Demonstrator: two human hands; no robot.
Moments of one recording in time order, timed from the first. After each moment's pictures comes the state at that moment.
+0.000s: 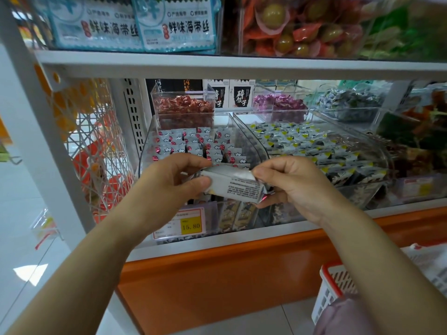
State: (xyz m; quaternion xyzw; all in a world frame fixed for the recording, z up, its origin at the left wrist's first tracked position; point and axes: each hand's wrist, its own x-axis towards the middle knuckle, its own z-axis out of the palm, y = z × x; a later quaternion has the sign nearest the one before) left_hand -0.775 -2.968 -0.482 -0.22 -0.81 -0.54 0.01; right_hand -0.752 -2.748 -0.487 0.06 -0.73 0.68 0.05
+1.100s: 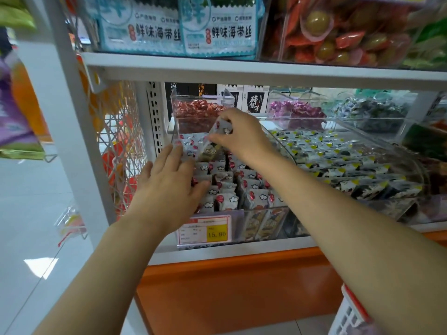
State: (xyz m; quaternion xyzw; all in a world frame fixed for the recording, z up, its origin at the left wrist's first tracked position) left_hand -0.806 -2.992 -0.498 -0.14 -0.97 -0.10 0.14; right_hand -0.871 -2.833 -0.459 0.15 -0.90 0.34 0.25
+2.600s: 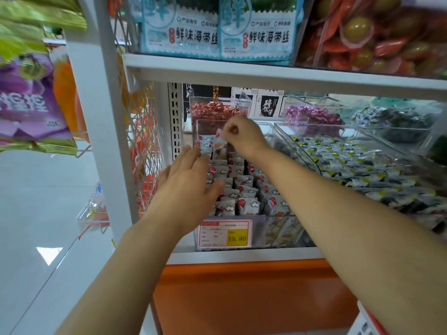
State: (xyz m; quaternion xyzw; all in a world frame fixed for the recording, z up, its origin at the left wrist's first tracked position) left_hand -0.804 -3.000 -0.498 -0.14 -0.95 -0.22 0.17; right_hand -0.915 -2.857 -0.468 0.13 -0.90 0.36 0.20
